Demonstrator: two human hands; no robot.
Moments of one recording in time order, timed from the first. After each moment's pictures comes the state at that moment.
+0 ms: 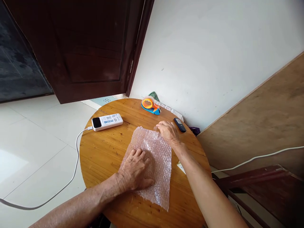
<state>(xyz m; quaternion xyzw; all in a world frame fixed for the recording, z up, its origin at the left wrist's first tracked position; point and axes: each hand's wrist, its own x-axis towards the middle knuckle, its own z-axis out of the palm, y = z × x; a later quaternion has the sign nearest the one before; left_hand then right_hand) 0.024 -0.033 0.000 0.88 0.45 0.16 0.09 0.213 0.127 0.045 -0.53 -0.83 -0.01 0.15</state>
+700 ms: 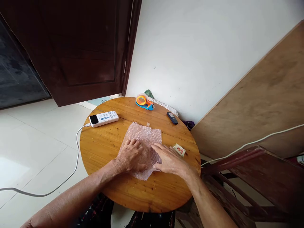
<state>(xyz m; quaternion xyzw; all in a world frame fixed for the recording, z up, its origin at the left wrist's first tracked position) 0.019 -0.028 0.006 0.88 0.45 0.13 0.08 0.223 -0.024 0.060 -0.53 -0.84 0.14 -0.08</state>
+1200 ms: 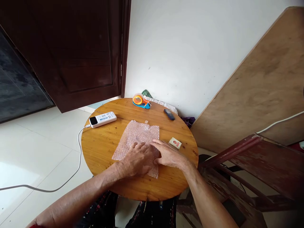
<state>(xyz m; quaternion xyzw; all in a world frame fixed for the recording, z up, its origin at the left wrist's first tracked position) 0.037 -0.058 0.022 0.91 0.38 0.12 0.11 0.241 -0.025 0.051 -0.50 -0.85 0.17 0.00</state>
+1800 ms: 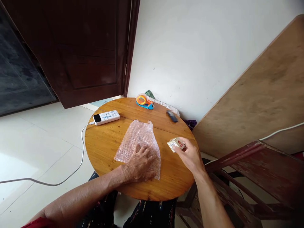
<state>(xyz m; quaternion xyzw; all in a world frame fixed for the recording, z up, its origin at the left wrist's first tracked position) 0.047 -0.070 0.008 0.91 0.38 0.12 0.11 0.292 -0.029 0.044 -0.68 -0.65 0.13 0.32</state>
